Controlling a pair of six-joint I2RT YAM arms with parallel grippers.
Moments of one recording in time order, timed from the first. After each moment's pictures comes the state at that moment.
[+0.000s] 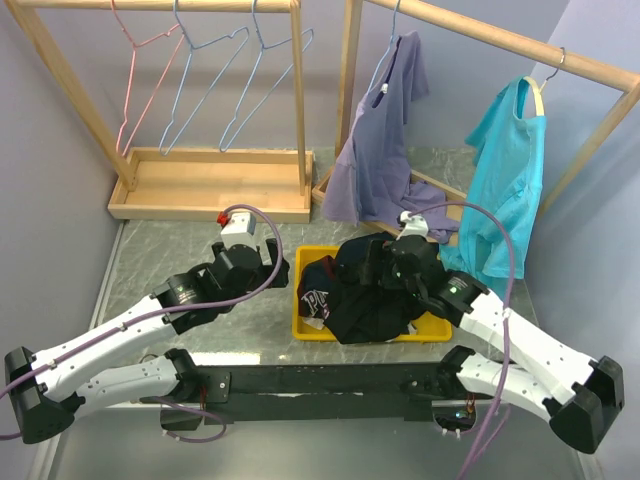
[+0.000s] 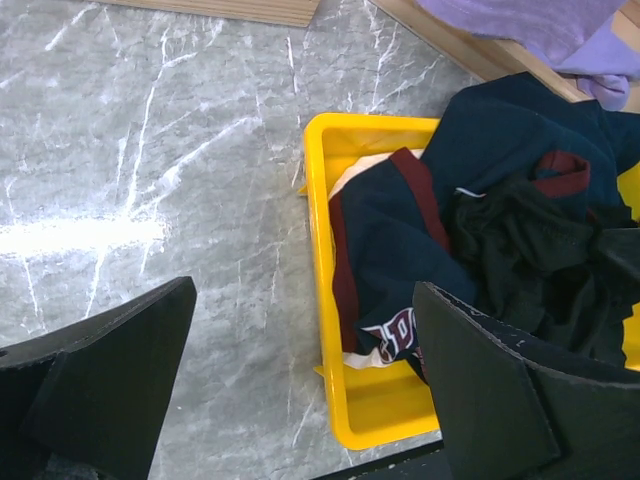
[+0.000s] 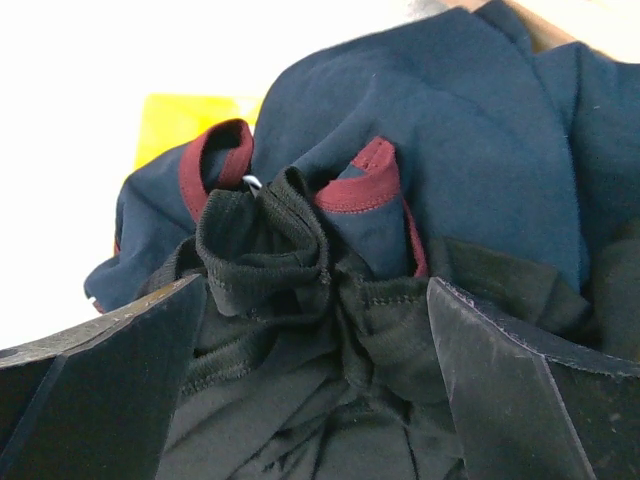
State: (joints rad) left arm -0.95 0.91 0.84 -0.53 -0.52 -0.75; right arm 0.72 0.89 0.73 -0.48 0.28 0.61
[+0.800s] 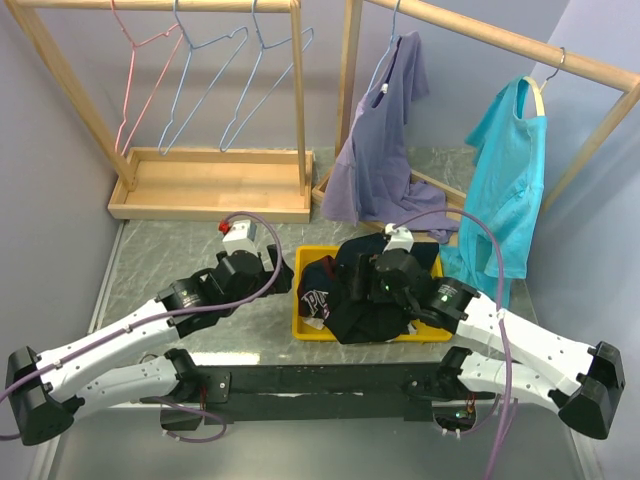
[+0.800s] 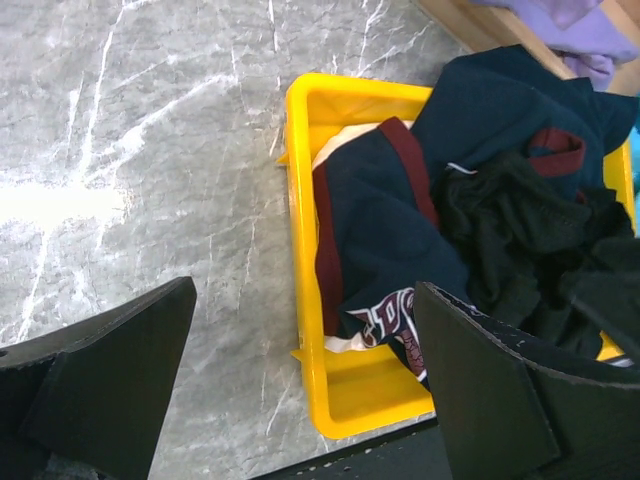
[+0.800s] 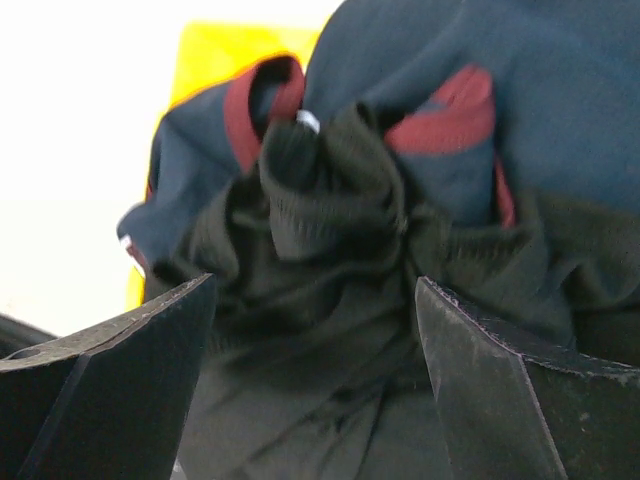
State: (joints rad) left arm -0.94 0.91 0.76 -0.48 -0.45 -0.84; right arm 0.88 0.93 0.73 -0.51 0.33 0.70
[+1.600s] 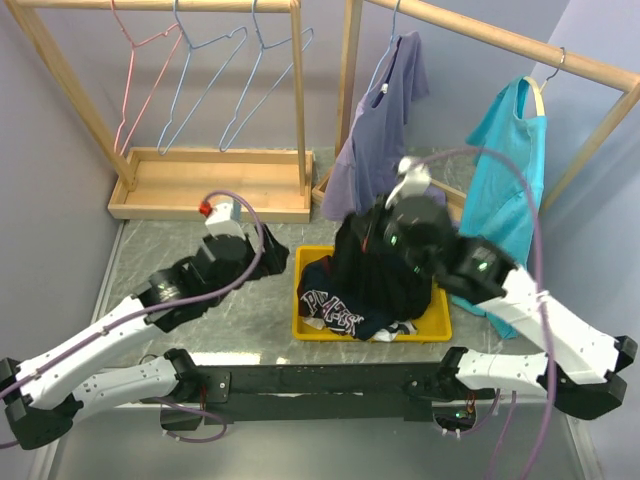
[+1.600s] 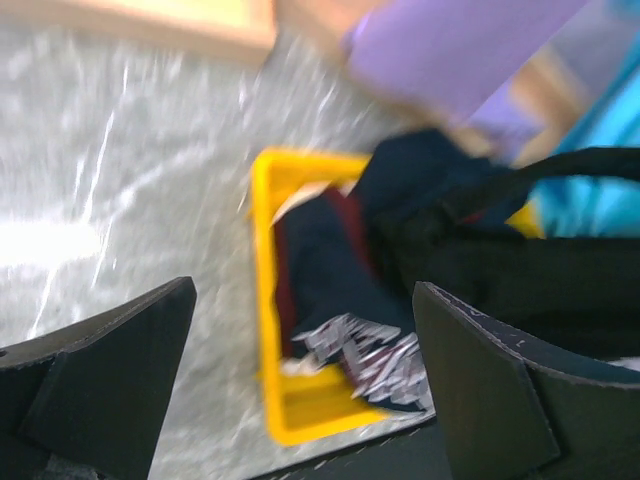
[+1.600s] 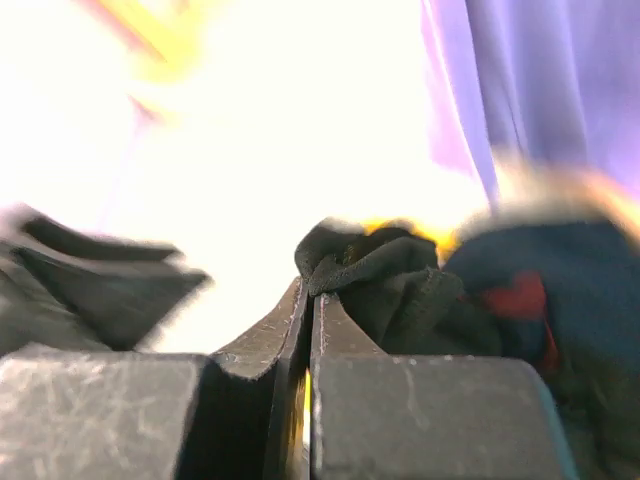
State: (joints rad) left arm -0.92 0.88 0.92 -0.57 -0.48 -0.83; right arm 0.95 1.05 1.29 -0.69 0.41 0.62
